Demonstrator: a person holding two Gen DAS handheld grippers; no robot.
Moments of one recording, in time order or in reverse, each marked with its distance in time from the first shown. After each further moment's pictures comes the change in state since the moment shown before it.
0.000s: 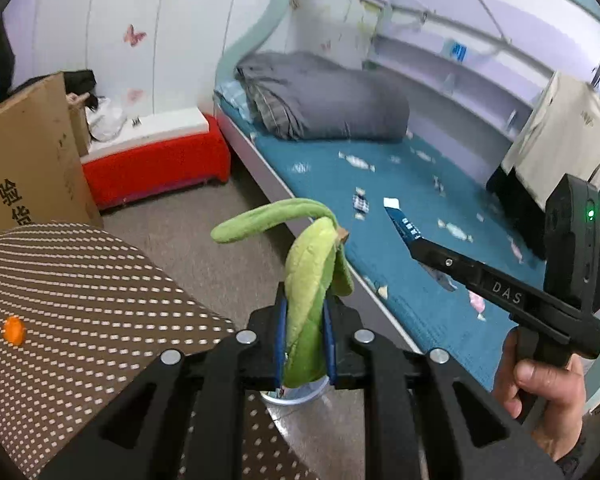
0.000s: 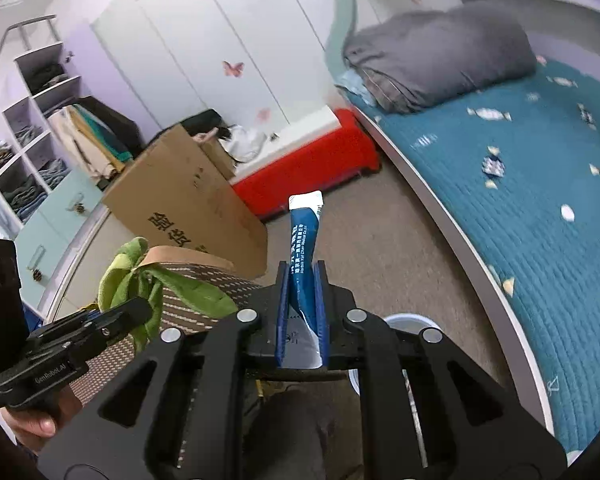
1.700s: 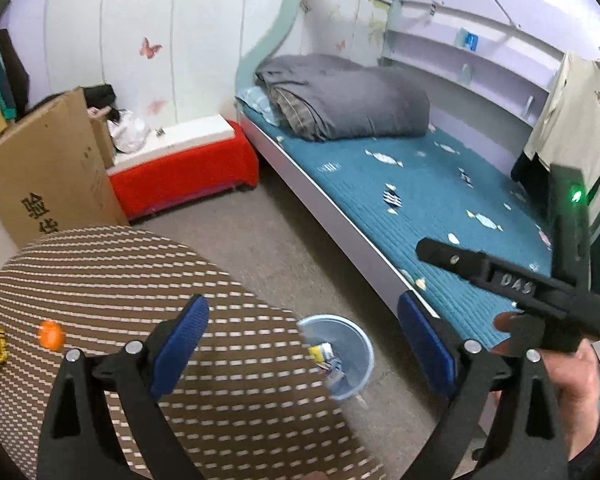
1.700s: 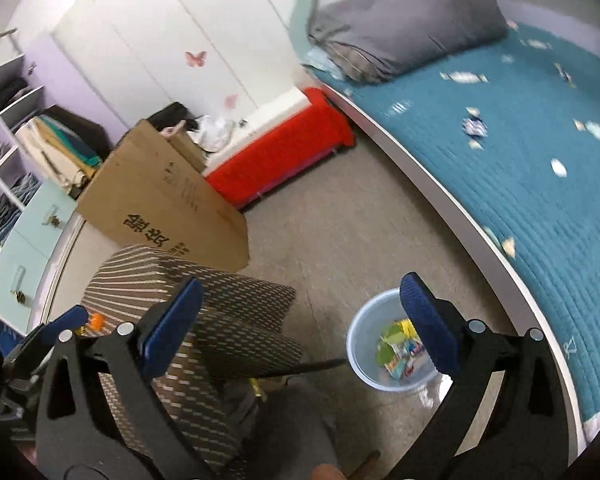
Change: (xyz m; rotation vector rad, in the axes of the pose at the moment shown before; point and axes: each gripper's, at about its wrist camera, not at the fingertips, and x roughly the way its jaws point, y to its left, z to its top) left arm -0.028 0.034 -0.009 0.048 -0.051 0.127; right arm 0.023 0.034 -0.010 0.047 0.021 -0.066
